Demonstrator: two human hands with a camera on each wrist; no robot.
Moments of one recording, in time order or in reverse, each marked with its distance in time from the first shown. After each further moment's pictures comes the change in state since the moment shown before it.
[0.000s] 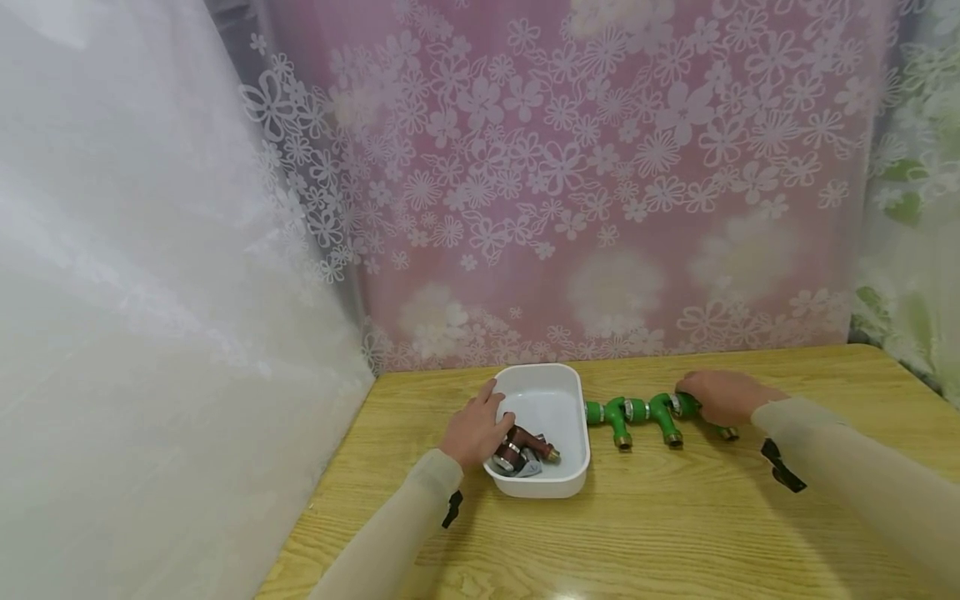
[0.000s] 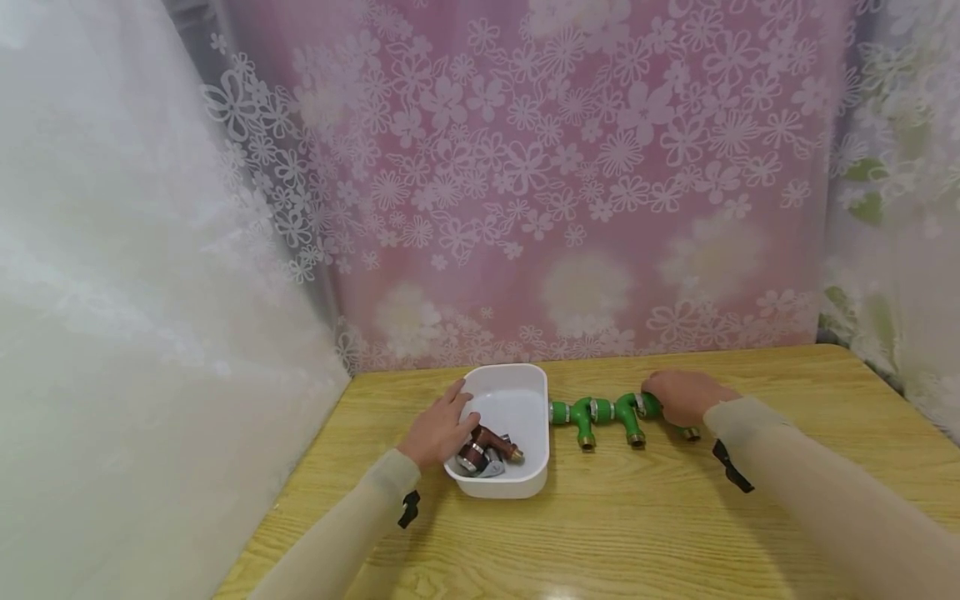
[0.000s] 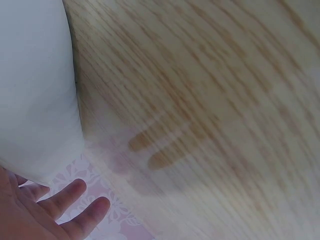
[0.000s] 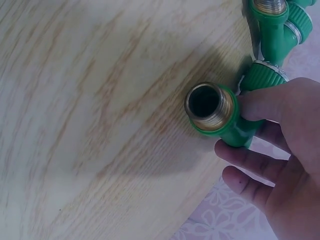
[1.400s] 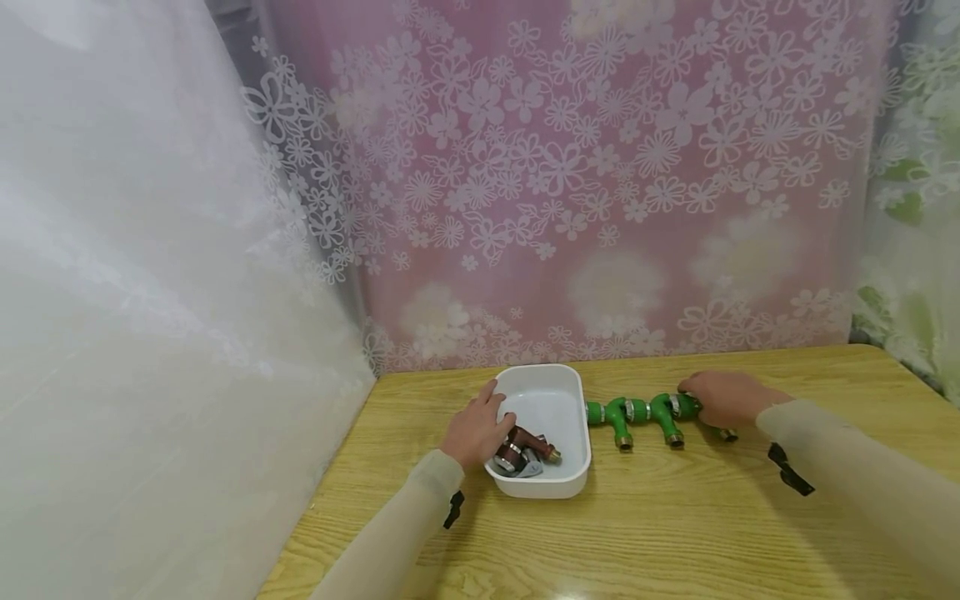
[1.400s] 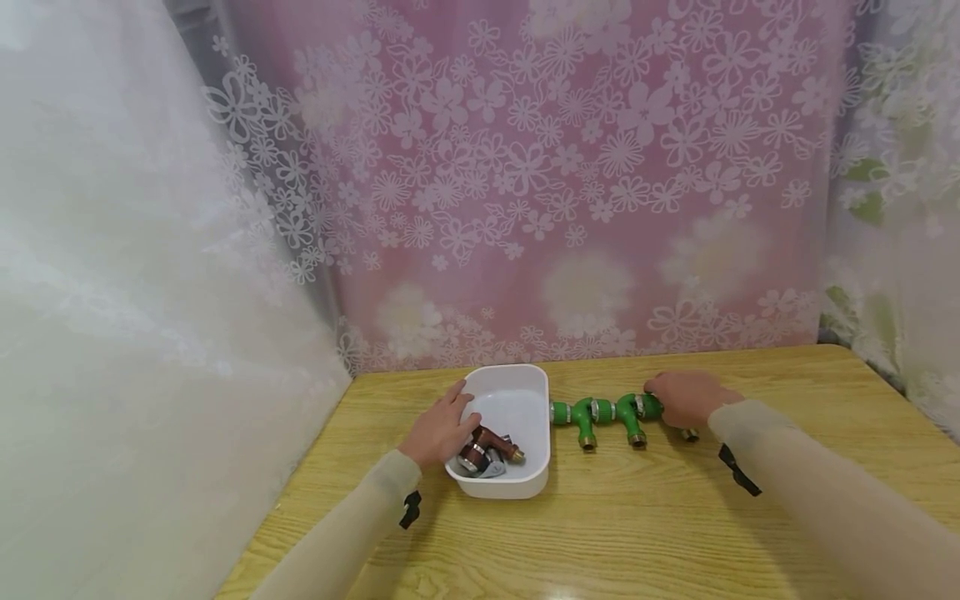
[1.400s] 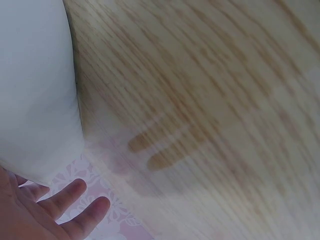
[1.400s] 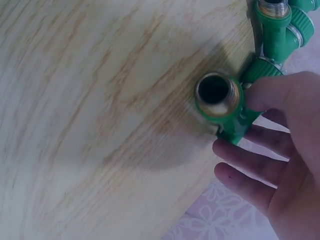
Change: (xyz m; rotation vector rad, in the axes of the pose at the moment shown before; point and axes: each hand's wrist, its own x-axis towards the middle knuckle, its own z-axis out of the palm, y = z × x) left_hand -0.004 0.004 -0.005 -0.011 -0.018 0.002; right_hand -0.005 -0.008 -0.006 -0.020 -0.021 0.045
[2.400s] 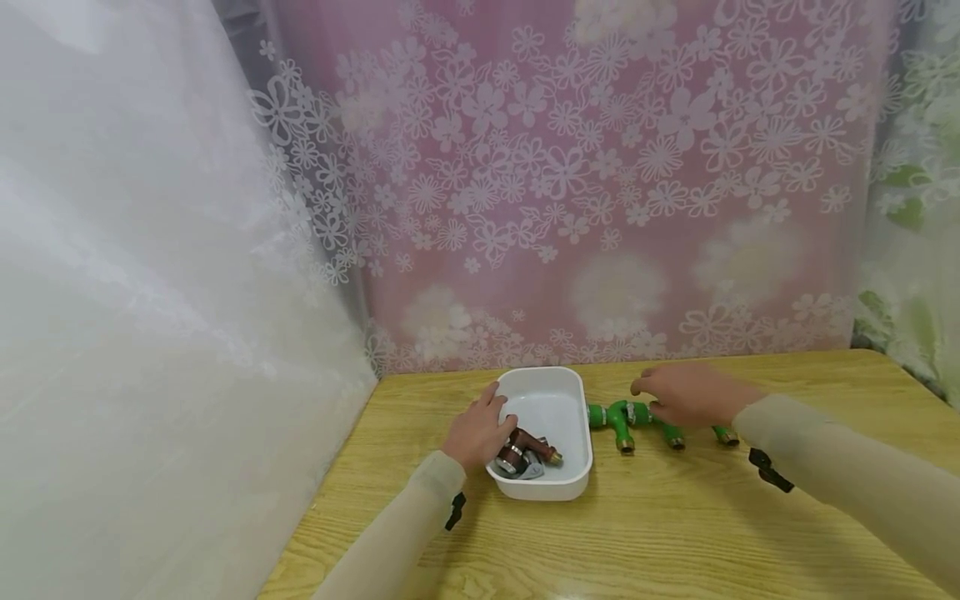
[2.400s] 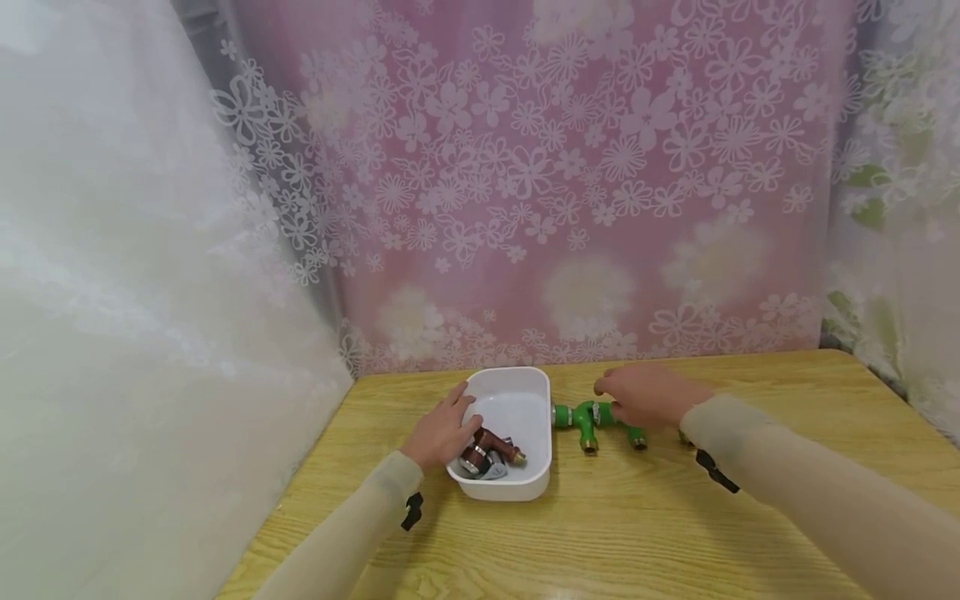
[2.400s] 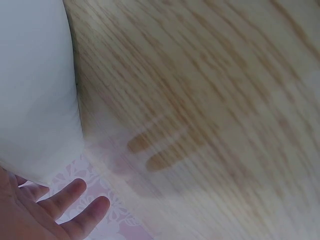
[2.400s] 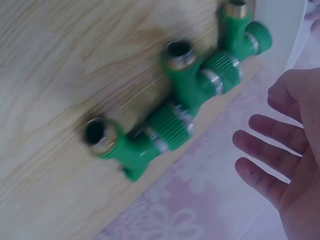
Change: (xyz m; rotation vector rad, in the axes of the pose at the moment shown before) left_hand 0.000 -0.003 0.002 -0.023 0.005 0.003; right_hand 0.018 -0.063 -0.042 -0.041 0.094 -0.214
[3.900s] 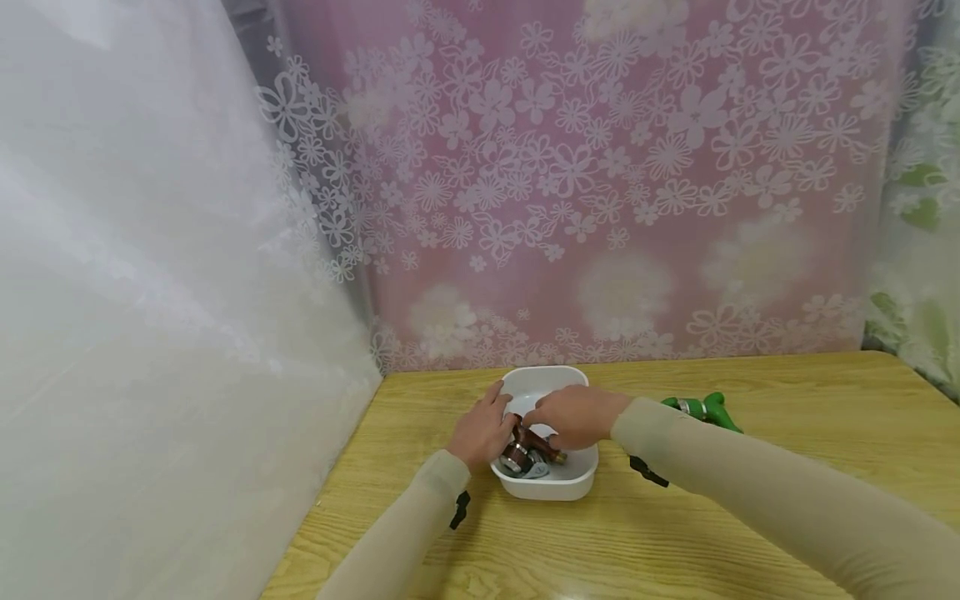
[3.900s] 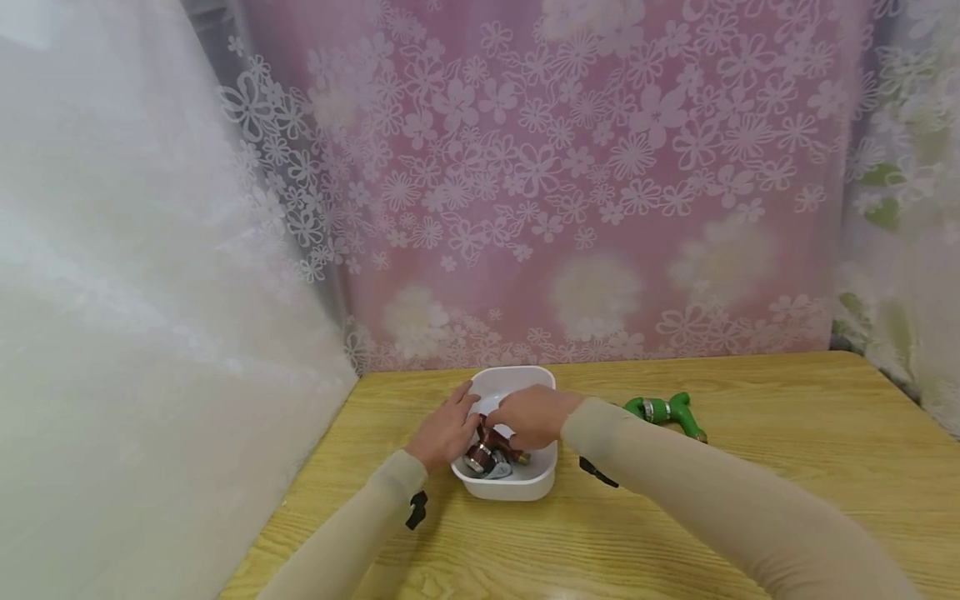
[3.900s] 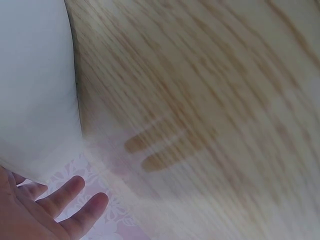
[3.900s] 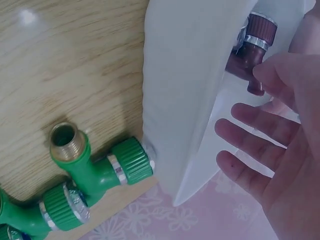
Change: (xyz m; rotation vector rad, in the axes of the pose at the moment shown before) left_hand 0.000 0.000 -0.002 0.072 0.019 0.049; right_hand 0.105 -0.115 0.000 0.043 -0.171 -0.215
